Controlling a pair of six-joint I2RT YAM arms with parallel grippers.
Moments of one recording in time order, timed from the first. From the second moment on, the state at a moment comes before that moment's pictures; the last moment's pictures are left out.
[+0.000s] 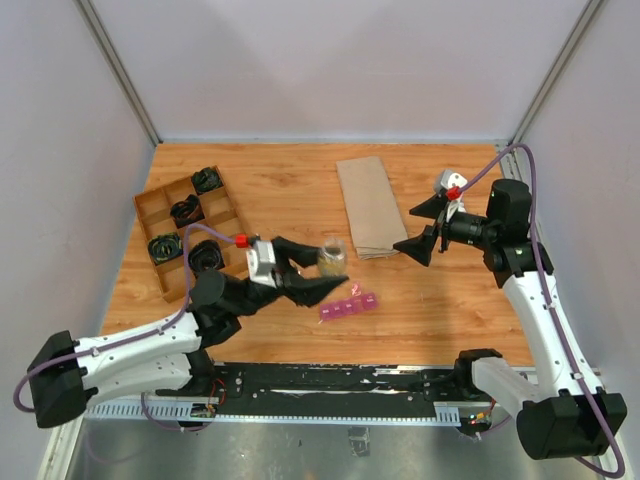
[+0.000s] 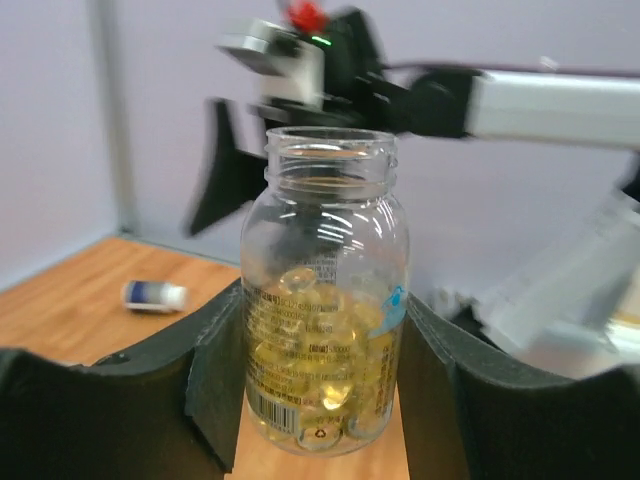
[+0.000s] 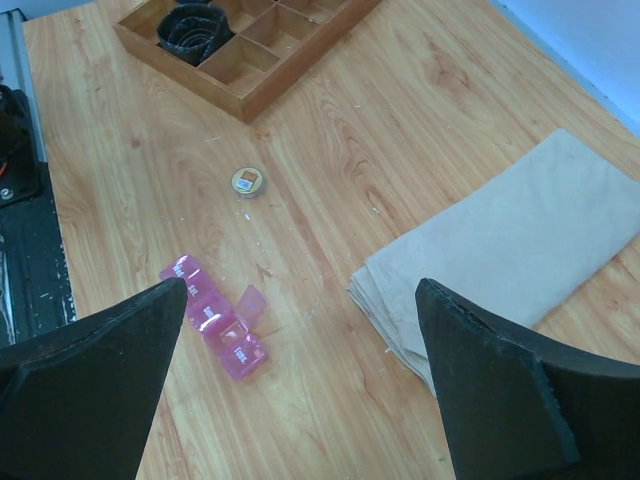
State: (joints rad) left arm -0.88 0.89 0.41 1.00 0.27 -0.29; right arm 0.08 0.98 0.95 -0.42 -1.02 -0.37
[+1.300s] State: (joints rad) left arm -1.04 1.30 0.22 0.95 0.23 -0.03; right arm 0.06 1.08 0.93 -0.60 -0.91 -0.65
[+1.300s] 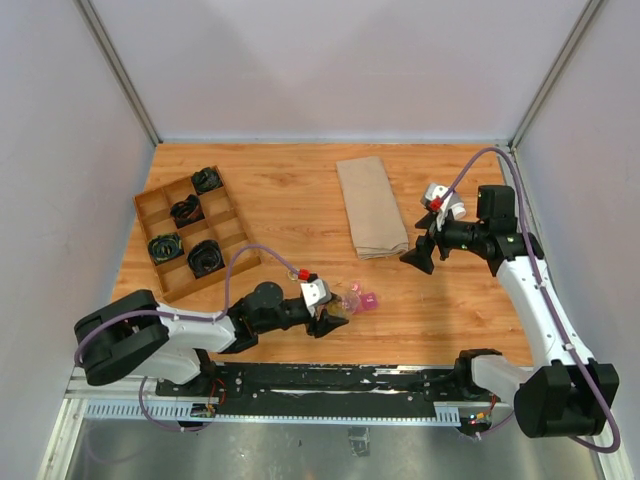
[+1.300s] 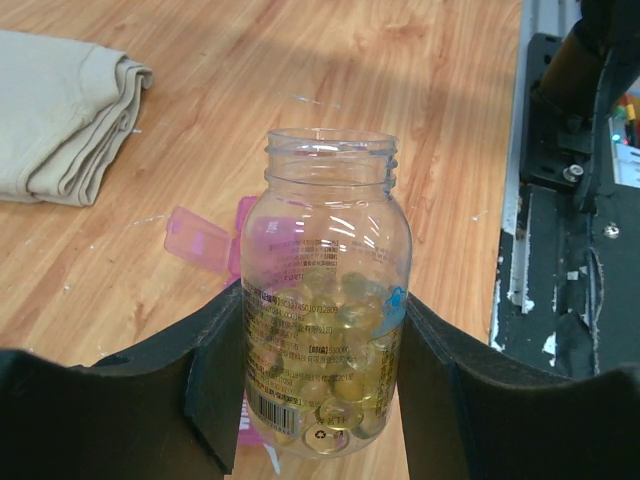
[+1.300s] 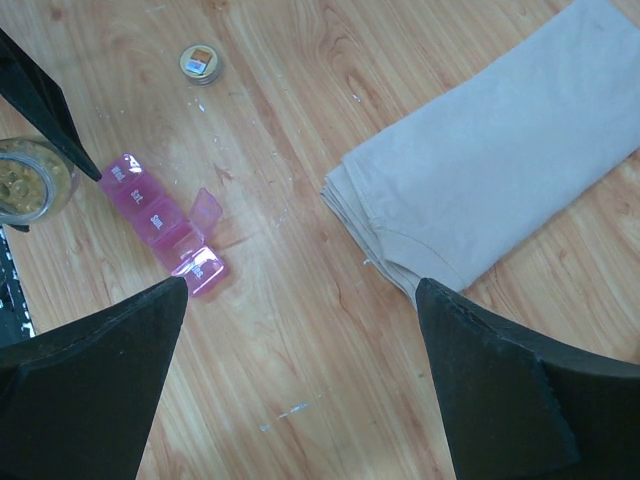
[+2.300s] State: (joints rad) left arm -1.02 1.45 0.59 0.26 0.26 0.08; right arm 0.00 1.14 0.98 -0.68 -0.81 -0.68
